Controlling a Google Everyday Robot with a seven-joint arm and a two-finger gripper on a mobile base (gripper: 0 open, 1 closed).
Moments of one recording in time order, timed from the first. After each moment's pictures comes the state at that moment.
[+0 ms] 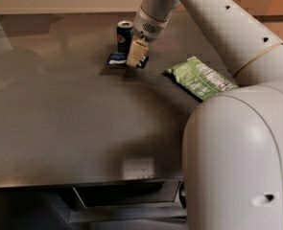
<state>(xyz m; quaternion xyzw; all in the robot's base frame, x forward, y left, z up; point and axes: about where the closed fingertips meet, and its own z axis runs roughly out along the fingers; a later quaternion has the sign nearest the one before) 0.690 0.011 0.885 -0.64 0.73 0.11 0.18</state>
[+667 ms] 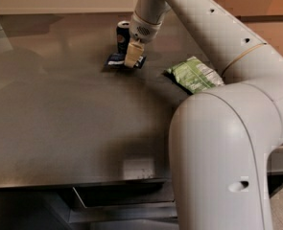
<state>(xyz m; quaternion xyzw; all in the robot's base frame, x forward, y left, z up) 0.715 0.022 0.868 -0.64 0.74 0.09 0.17</state>
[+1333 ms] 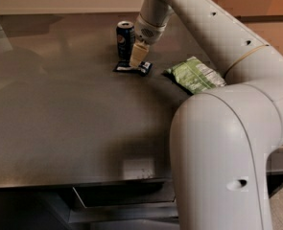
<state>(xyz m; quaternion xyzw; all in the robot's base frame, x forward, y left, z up) 0.730 0.004 0.858 -0.61 0.77 0.07 0.18</state>
